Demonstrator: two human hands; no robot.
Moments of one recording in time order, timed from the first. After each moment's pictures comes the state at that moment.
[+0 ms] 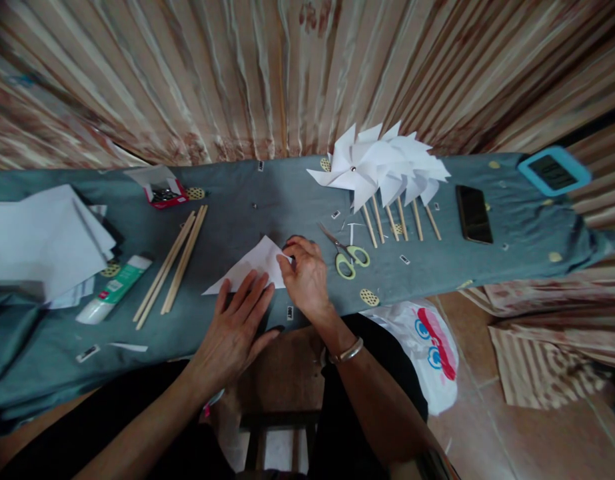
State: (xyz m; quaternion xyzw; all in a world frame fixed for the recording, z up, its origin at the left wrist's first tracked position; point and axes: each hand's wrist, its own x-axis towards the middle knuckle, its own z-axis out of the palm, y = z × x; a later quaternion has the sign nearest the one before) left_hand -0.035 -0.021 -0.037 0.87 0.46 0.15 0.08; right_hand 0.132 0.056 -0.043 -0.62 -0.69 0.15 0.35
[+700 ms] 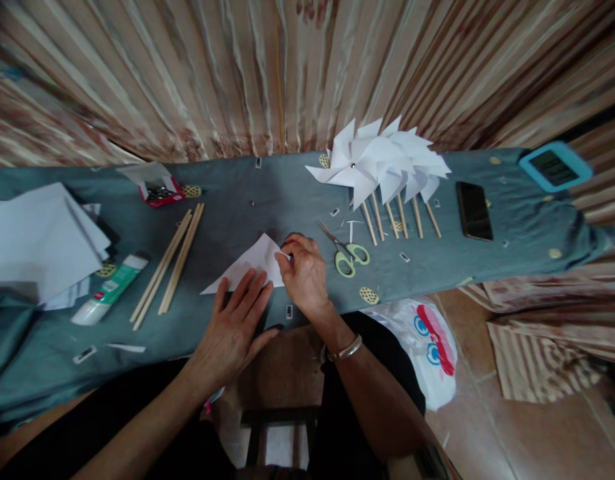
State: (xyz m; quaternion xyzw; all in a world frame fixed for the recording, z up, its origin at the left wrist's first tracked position) left_hand -0.036 -0.019 -0.037 0.87 0.46 0.15 0.08; right_hand 0.131 0.058 -0.046 -0.62 -0.69 0.15 0.35
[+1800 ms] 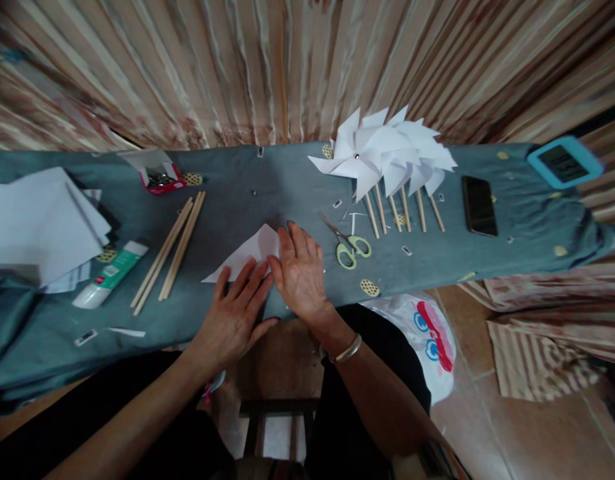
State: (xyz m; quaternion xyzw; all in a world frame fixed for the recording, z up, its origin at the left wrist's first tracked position) left_hand -0.037 -0.018 -0.042 0.88 0.45 0.11 0.06; right_hand 0.127 0.036 -0.045 -0.60 -0.77 0.04 0.22
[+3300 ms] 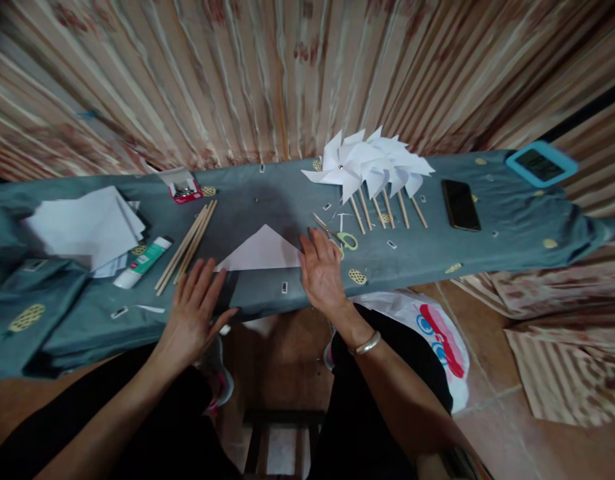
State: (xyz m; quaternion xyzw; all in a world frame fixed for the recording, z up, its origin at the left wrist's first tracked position) left_hand -0.087 -0.049 -0.043 0.84 0.51 0.18 -0.03; right_hand 0.177 0.011 -0.045 -0.59 -0.77 0.02 0.26
